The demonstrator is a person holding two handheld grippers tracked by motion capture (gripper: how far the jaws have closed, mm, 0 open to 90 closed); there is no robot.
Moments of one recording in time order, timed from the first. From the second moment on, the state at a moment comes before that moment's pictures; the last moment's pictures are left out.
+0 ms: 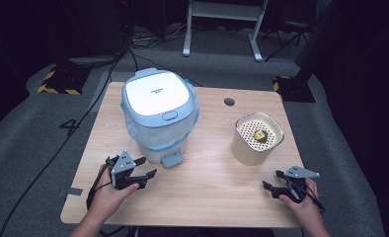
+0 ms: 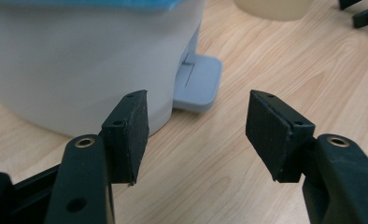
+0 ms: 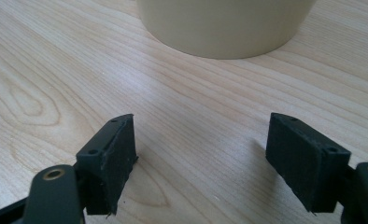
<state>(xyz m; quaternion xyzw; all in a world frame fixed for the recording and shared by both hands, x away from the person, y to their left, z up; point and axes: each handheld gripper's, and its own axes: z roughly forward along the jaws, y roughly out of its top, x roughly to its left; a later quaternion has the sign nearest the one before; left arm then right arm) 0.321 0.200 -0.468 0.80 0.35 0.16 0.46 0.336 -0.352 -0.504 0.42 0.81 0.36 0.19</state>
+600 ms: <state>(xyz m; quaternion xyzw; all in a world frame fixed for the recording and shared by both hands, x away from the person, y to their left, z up) 0.321 0.194 -0.502 0.83 0.37 0.17 0.37 0.337 -0.352 -0.504 0.41 0.81 0.36 0.19</state>
